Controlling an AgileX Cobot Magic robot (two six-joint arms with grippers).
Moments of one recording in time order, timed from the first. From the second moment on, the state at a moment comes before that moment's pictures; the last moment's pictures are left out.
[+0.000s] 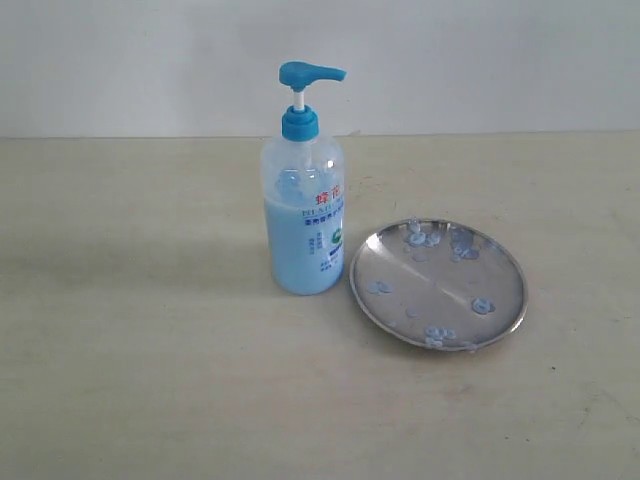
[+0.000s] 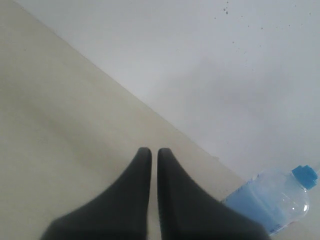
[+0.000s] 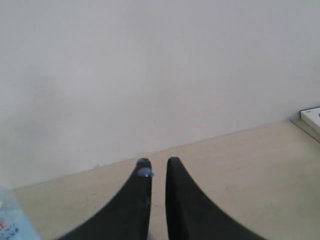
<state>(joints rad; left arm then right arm) -0.04 0.06 0.00 0.21 0.15 -0.89 0.27 0.08 -0.32 -0.97 0.52 1.17</state>
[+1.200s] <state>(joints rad) -0.04 0.06 0.00 0.21 0.15 -0.89 0.25 0.19 0.00 -0.39 0.27 0.43</state>
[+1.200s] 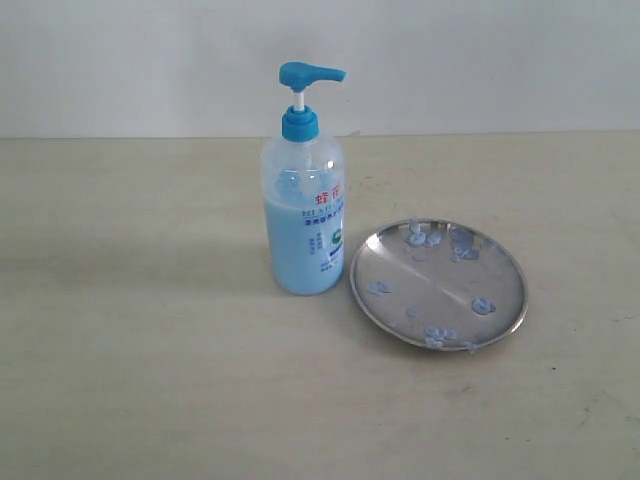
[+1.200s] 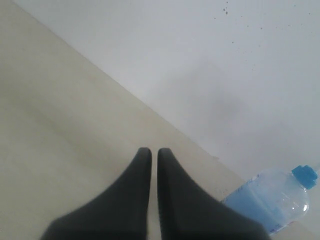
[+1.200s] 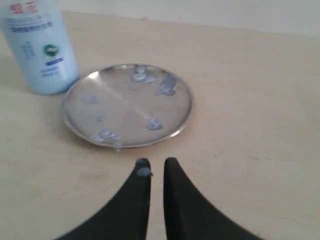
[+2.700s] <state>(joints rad) -0.04 0.06 0.00 0.21 0.14 -0.89 -0.11 0.00 0.00 0.04 0.35 -0.05</state>
